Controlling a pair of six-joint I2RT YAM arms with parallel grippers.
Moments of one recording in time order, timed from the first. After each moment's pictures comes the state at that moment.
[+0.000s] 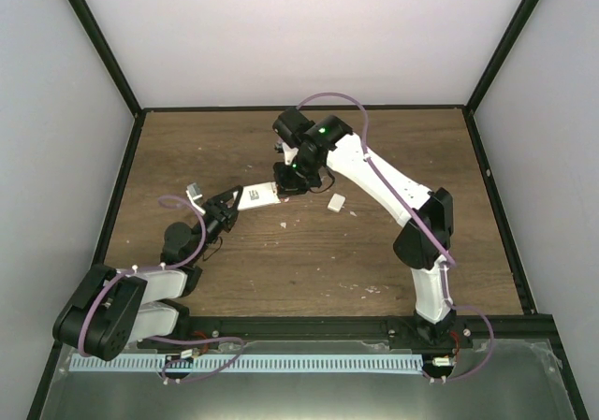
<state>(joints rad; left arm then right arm) -0.34 1.24 0.11 1.29 0.27 -1.47 0.79 1.99 2.07 -1.30 -0.27 0.51</state>
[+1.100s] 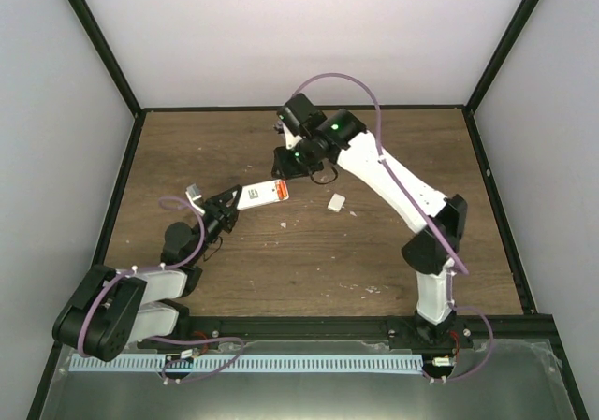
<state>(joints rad) -0.35 1.24 0.11 1.28 0.25 -1.55 0.78 1.96 2.13 -1.21 -0.15 0.45</state>
